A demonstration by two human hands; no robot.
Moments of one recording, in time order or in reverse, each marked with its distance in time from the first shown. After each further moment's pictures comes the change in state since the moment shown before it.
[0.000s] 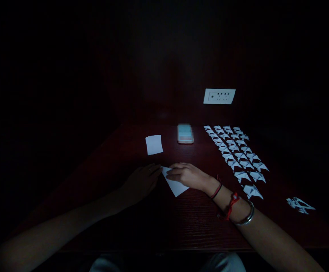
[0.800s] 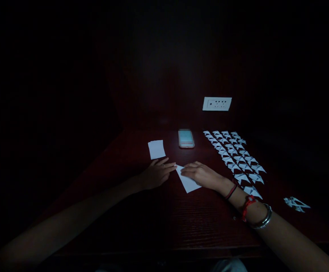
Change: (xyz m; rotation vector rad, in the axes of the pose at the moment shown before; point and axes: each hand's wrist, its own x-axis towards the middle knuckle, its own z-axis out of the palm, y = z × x) left_hand 0.037 -0.016 0.004 -0.160 -0.019 0.190; right_hand -0.026 0.007 -0.014 0.002 -0.060 0.150
